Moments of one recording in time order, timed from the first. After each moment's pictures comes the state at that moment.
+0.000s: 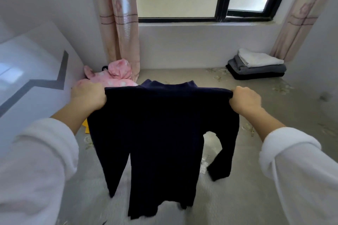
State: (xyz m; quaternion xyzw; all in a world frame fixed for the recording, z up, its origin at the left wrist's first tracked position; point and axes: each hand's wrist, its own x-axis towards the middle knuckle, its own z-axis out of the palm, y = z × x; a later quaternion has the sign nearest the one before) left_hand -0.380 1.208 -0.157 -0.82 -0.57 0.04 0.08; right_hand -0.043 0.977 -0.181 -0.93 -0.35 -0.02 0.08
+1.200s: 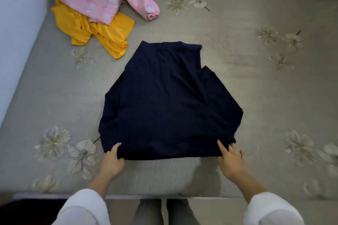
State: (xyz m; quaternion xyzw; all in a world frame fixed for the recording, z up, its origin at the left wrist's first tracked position) left_hand -0.495 0.967 -0.555 -0.63 -0.65 0.09 -0.41; right_hand -0.156 0.782 -0.538 -0.85 -0.39 0.33 -0.14
